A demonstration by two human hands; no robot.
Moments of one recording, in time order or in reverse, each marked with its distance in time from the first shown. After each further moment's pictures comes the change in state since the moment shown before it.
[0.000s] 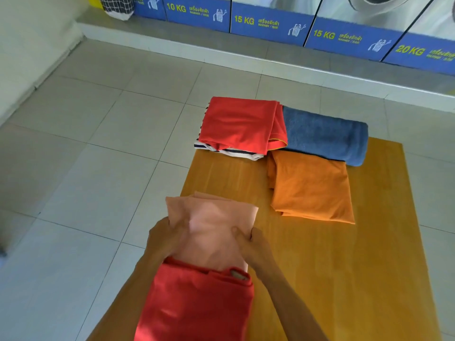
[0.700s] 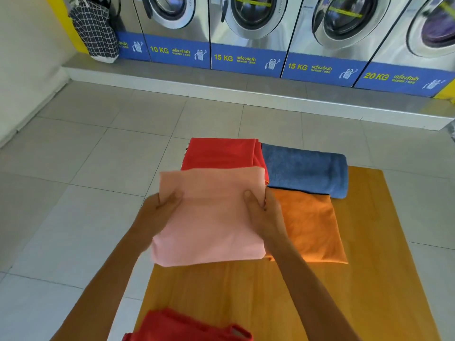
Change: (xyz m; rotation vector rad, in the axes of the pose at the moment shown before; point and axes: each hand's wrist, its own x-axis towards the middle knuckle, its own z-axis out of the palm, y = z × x) left_hand 0.047 0.142 -0.069 -0.415 -0.084 0.334; right_hand 0.067 -0.135 -0.082 0.244 0.176 -0.414
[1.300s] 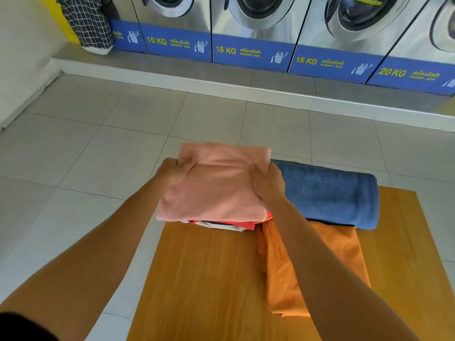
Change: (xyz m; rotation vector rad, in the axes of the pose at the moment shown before) left_hand 0.222 0.052 0.040 0.340 0.030 -0.116; right_hand 0.201 -0.011 0.028 -0.206 0.109 0.187
